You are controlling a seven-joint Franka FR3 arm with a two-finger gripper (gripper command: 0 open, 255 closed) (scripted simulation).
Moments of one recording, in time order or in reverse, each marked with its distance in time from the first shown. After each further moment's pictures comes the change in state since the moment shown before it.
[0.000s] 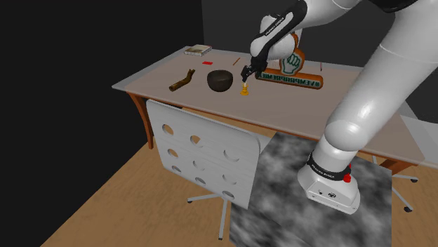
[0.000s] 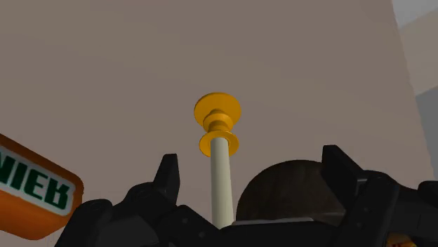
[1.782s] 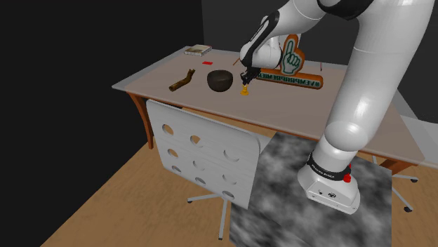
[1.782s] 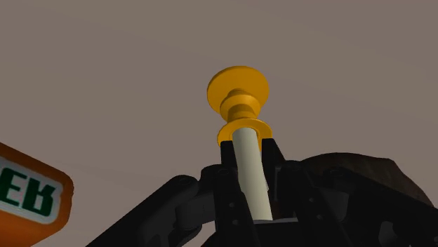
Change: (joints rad) arm 0.004 0.238 0.018 0.111 0.353 0.156 -0.270
